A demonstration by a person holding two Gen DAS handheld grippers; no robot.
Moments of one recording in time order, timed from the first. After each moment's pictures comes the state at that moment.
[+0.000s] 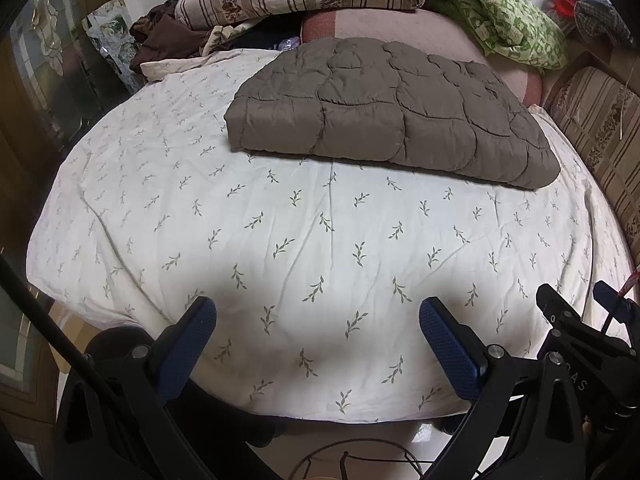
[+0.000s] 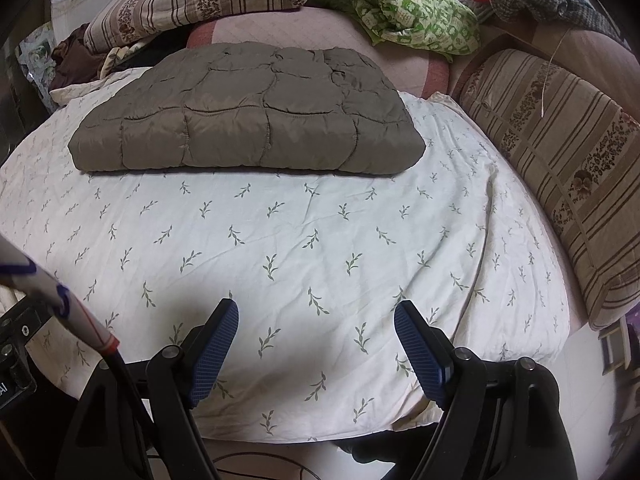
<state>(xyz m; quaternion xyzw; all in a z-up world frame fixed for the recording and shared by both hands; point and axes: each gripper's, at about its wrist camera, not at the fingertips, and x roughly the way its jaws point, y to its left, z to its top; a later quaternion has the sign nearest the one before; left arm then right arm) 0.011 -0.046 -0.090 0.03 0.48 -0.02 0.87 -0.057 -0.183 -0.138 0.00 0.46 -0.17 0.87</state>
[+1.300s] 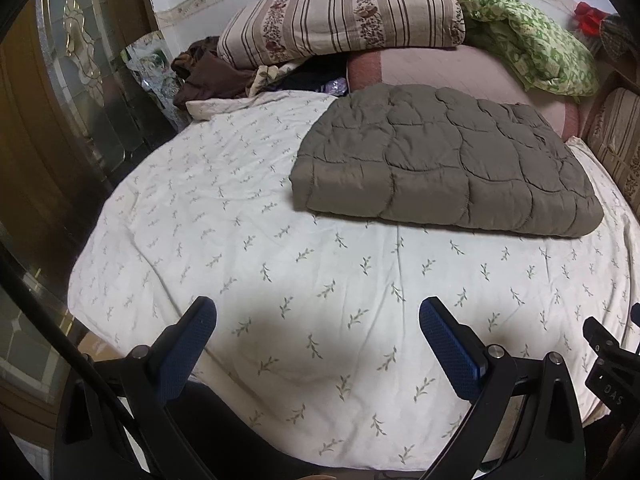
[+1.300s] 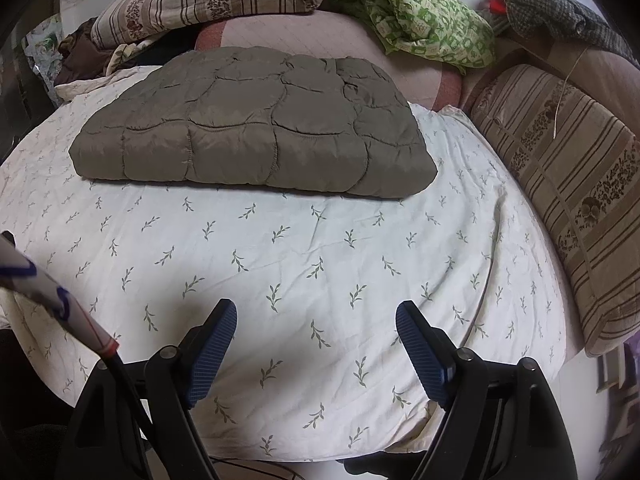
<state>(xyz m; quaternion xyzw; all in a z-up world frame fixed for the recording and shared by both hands) 0.042 -0.014 -0.058 0.07 0.42 0.06 0.90 -0.031 -0.185 -0.126 -0.02 0.46 -0.15 0.87</state>
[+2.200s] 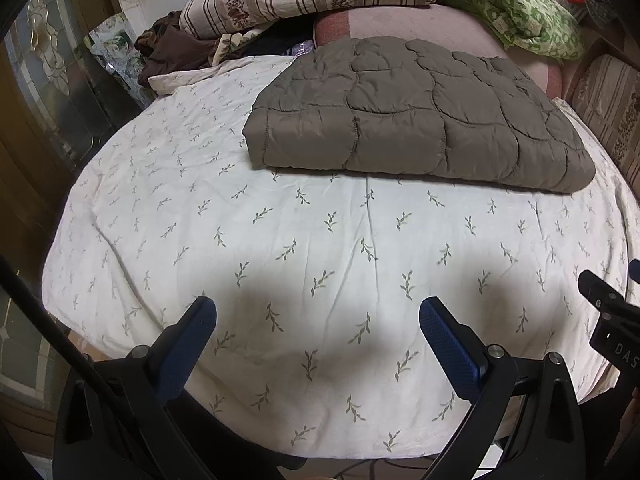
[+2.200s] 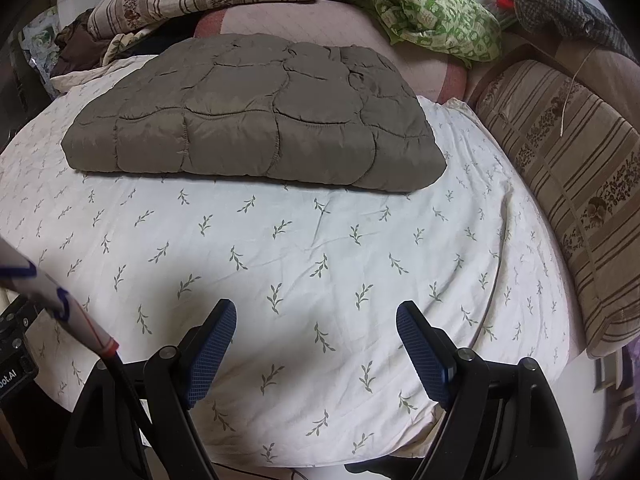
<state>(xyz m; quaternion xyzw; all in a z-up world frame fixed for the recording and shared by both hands) 0.051 -0.028 -0.100 0.07 0.47 0.01 0.88 -0.017 -0.187 -0.136 -0.02 0.48 -0.15 0.87</state>
